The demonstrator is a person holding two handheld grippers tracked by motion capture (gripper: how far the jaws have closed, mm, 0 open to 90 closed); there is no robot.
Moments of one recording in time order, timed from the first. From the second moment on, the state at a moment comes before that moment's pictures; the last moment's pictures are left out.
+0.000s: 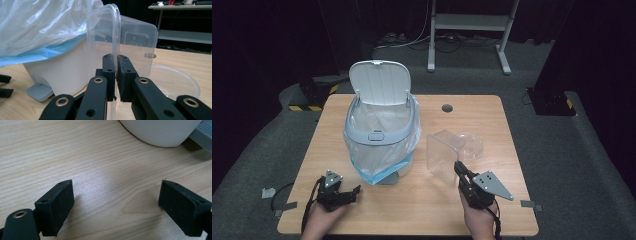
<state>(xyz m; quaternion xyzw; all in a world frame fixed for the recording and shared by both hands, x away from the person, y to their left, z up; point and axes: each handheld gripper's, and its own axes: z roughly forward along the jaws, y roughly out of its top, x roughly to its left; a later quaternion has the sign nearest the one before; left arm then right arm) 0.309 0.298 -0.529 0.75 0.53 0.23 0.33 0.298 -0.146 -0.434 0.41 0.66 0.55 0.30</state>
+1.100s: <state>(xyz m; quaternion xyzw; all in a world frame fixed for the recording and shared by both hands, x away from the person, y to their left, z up) 0.310 0.297 -0.529 0.75 0.52 0.22 0.33 0.306 -0.136 -0.368 0.39 0.61 0.59 0.35</state>
